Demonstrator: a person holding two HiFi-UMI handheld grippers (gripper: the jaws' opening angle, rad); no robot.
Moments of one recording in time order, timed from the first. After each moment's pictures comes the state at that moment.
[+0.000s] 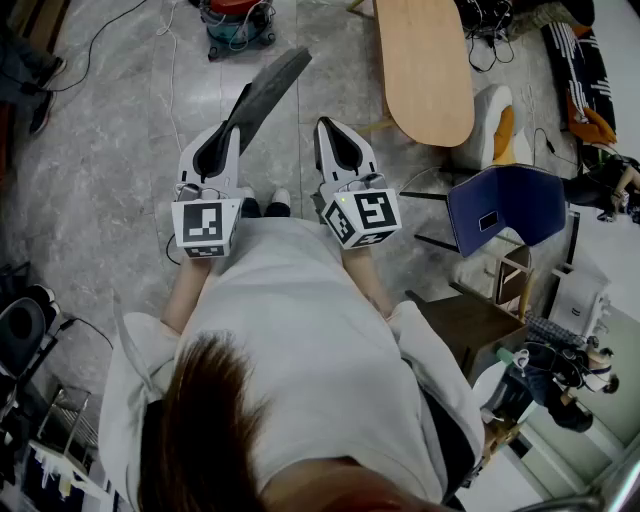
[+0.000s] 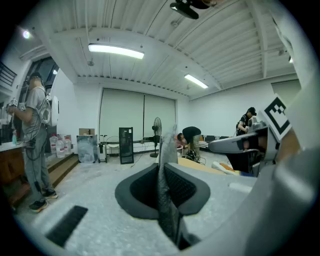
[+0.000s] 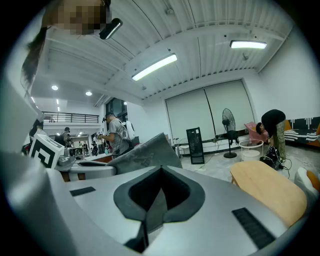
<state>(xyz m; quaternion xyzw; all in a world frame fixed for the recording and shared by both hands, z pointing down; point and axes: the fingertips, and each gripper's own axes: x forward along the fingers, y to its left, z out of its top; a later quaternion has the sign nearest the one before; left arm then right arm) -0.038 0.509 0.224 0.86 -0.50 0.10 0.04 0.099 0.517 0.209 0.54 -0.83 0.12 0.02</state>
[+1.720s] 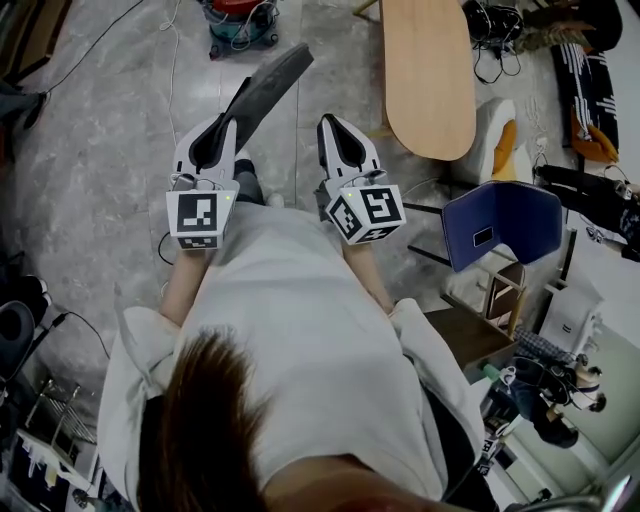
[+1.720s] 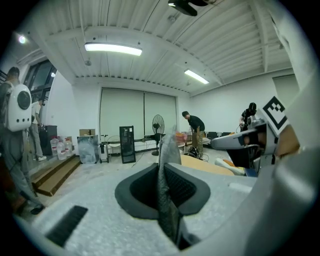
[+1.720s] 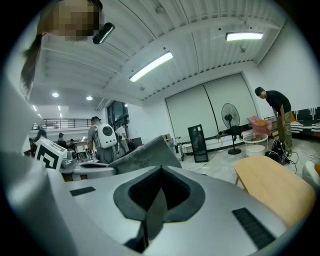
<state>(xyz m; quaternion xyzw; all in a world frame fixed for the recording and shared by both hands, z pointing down) -0.020 0.471 0.238 0.86 -0.50 0.11 0.03 0.128 0.478 0.224 0.52 -0.84 0.14 0.01</state>
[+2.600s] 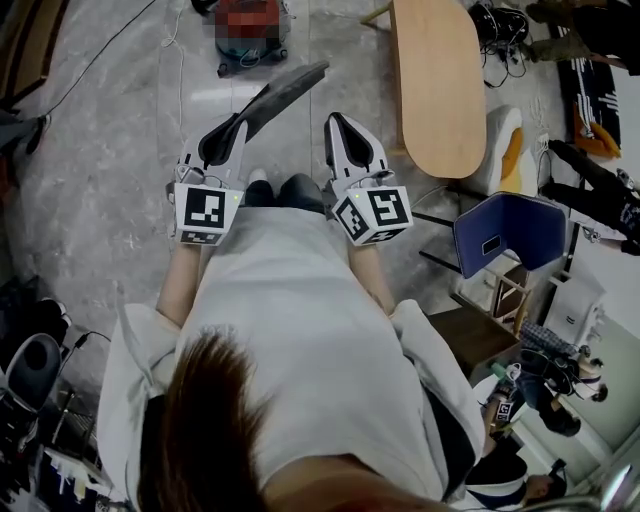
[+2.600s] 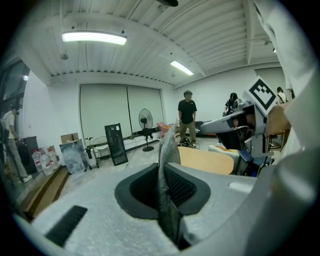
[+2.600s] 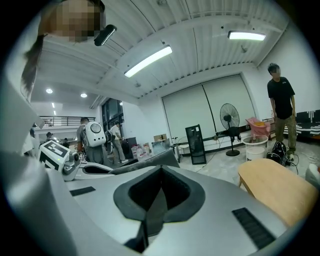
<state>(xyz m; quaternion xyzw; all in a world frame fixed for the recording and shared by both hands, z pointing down) -0.073 0.334 0.243 0.89 -0.41 0.18 -0.01 0.062 0.346 0.210 0.55 -0.83 0.14 0.02</state>
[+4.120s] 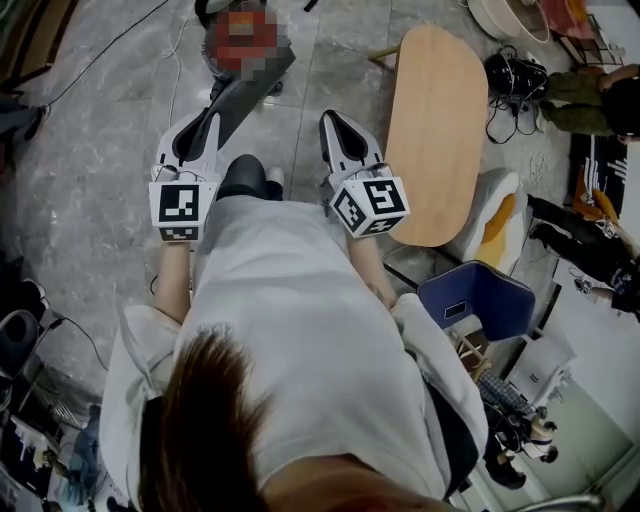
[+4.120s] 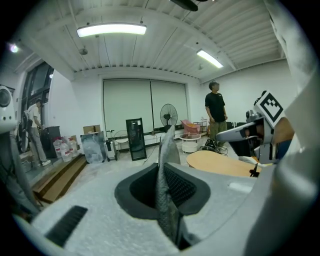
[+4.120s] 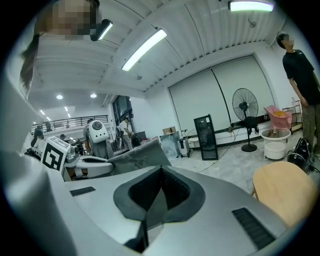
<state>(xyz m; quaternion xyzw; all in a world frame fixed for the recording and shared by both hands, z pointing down) -0.017 0.142 0.249 0.83 -0.54 0.17 0.05 0.159 0.132 0.239 0.46 -0.87 0.17 0.04</state>
